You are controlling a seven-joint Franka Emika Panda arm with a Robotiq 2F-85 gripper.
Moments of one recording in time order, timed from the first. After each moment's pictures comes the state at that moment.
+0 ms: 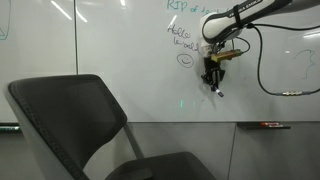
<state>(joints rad) 0.16 0.35 0.04 -1.42 -0.32 1.75 0.26</state>
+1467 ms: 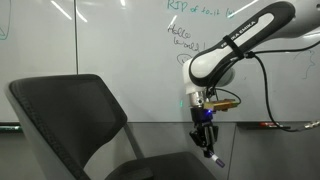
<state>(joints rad) 0.25 0.35 0.19 -1.93 -0.02 1.94 0.22</state>
